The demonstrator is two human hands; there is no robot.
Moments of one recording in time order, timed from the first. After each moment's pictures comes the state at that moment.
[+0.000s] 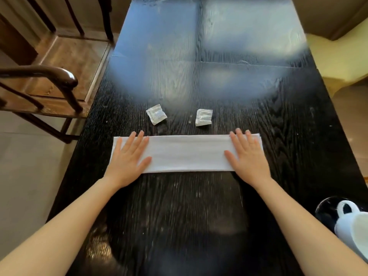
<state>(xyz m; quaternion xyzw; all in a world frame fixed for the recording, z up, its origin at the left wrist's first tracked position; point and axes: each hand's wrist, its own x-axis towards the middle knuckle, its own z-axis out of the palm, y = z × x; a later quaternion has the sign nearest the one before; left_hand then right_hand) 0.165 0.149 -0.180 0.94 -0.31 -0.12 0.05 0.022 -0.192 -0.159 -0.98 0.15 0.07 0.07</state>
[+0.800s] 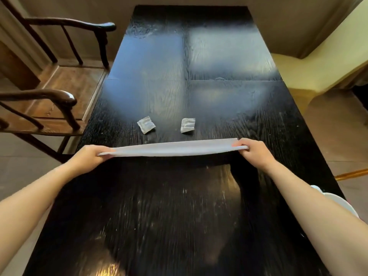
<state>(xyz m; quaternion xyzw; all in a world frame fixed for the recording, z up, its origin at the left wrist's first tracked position) 0.189 0.190 -0.094 0.93 -0.23 -0.18 0.24 -0.006 -0.249 -0.102 -0.94 0.19 -0.02 0.28</state>
